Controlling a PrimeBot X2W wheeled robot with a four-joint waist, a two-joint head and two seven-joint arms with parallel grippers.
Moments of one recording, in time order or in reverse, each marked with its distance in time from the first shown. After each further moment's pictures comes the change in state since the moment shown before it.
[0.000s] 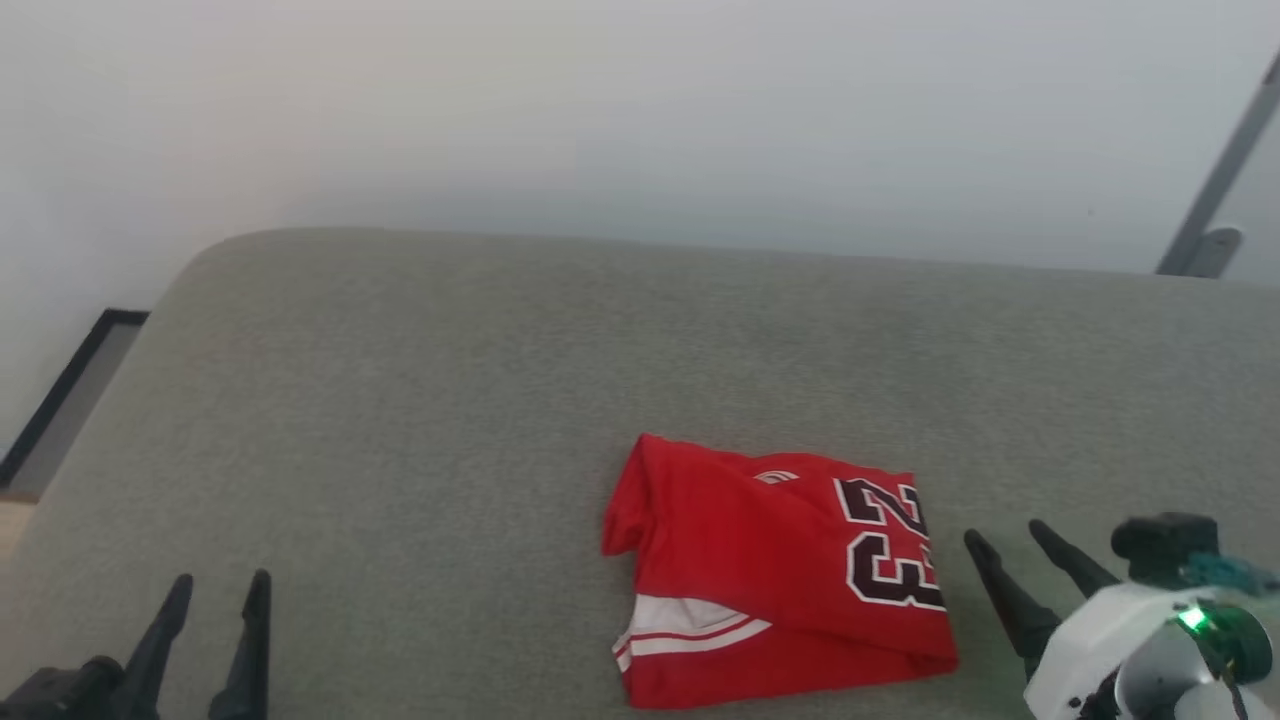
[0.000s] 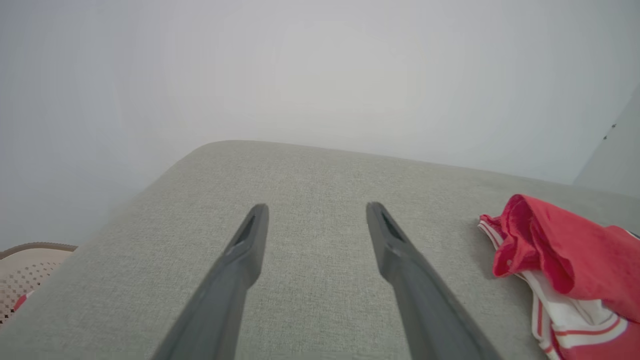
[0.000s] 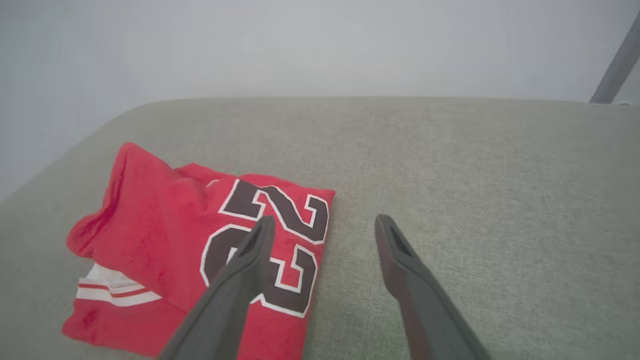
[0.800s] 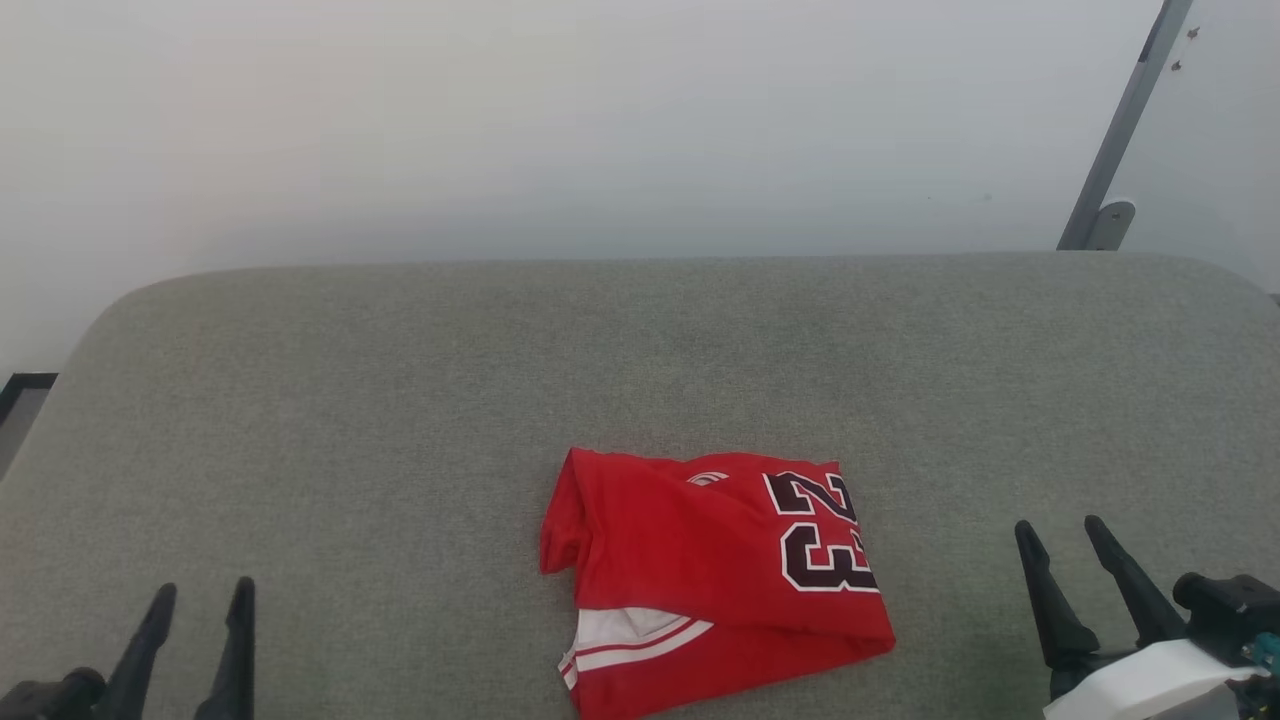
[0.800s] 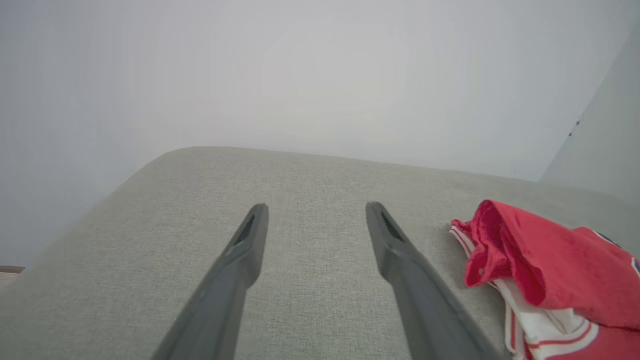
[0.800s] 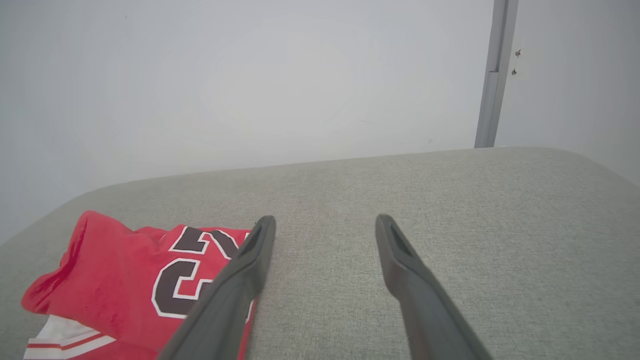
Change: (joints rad) left arm 0.021 -0.006 0.019 -0.009 -0.015 0.000 0.000; right arm 0.079 0.060 -0.095 0.008 -0.081 0.000 -0.286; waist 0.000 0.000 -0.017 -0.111
